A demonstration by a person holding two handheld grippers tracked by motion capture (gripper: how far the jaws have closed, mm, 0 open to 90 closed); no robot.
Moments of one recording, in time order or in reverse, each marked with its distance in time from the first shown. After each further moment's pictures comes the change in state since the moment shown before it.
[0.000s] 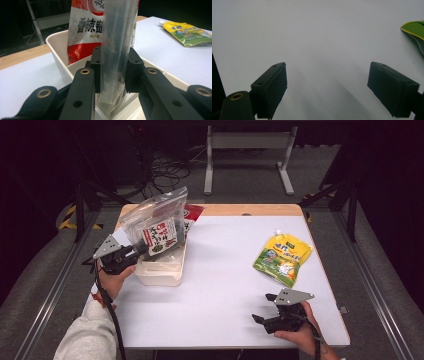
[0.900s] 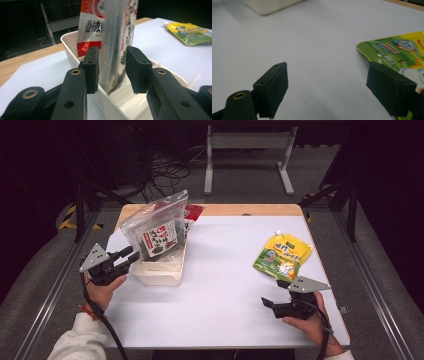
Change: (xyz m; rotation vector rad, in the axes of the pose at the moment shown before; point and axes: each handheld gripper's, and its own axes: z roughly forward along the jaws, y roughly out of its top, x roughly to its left) left arm -0.021 -0.003 -0.043 -0.013 0.092 0.031; right arm -0.029 0.014 -0.023 -0.107 -0.111 0.050
